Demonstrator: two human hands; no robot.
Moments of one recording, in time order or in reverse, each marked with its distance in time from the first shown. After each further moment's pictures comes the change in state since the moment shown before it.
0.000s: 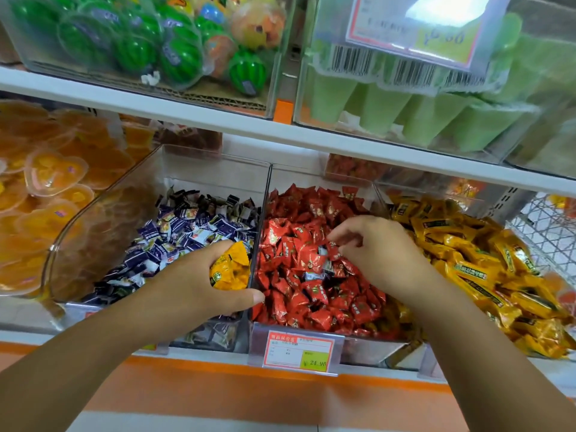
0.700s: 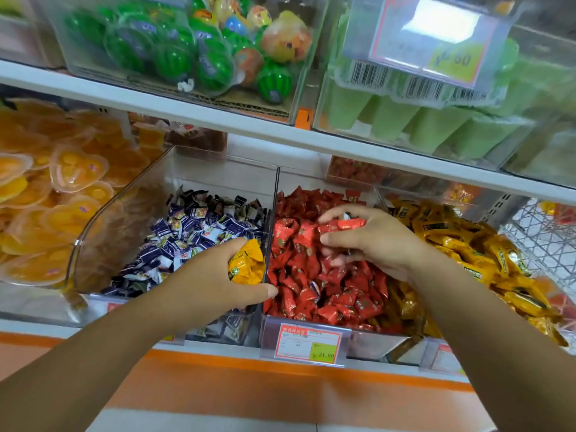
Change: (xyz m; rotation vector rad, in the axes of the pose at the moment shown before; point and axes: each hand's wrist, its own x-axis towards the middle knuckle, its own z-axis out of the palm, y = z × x) left_hand -0.006 0.005 -0.002 0.054 0.036 -0.002; right_hand 0.015 -0.010 -0.004 0.836 -0.310 0.180
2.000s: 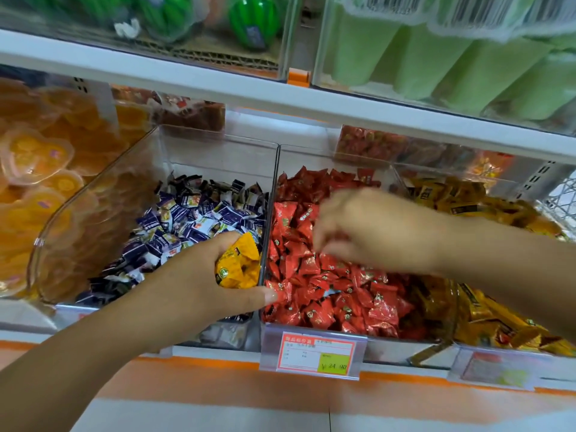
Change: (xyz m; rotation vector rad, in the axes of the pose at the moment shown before) left_hand 0.008 0.000 -0.001 -0.103 -0.052 0.076; right_hand 0.013 -0.021 0.004 -1.322 -0.266 -0.551
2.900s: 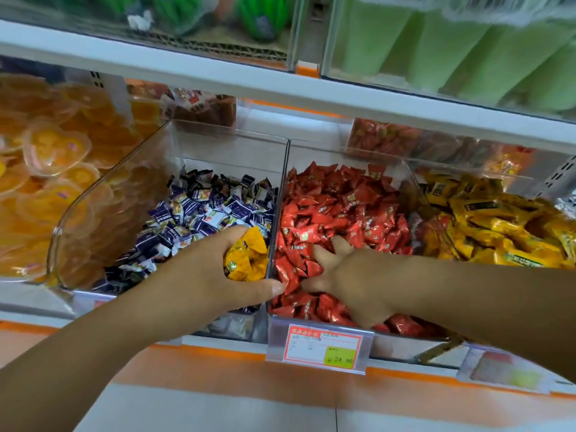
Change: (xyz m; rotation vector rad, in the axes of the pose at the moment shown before) left_hand -0.001 -0.007 0.002 -0.013 0.023 0.023; right_hand 0.005 -0.008 0.062 -0.150 -0.430 -0.043
